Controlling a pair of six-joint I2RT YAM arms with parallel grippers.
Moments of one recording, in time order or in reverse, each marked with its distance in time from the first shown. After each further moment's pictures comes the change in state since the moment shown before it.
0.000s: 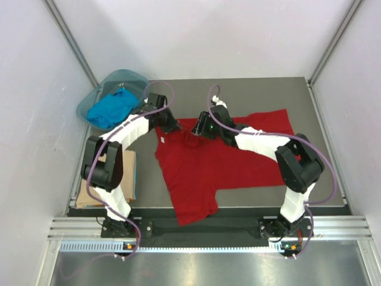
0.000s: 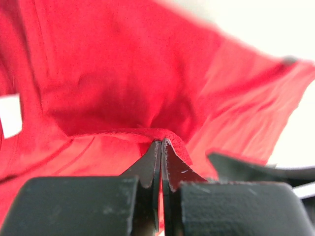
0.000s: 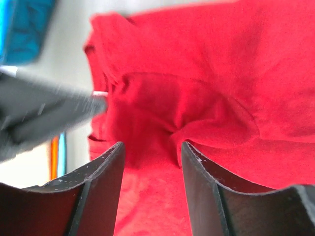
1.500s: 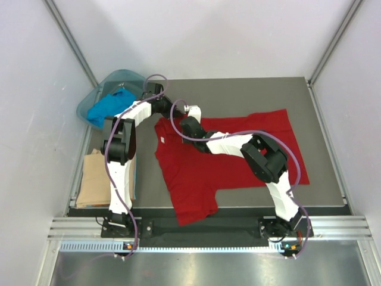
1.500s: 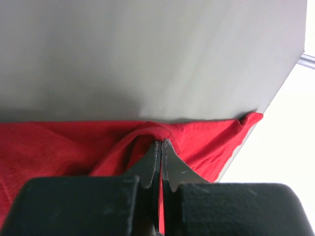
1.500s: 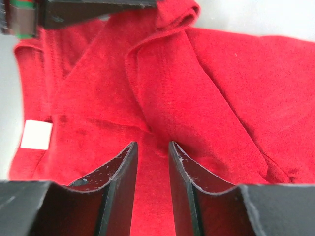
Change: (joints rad) left arm 0.132 0.476 0.443 0.063 0.217 -0.158; right arm 0.180 0.306 0.237 0.035 0.399 -0.267
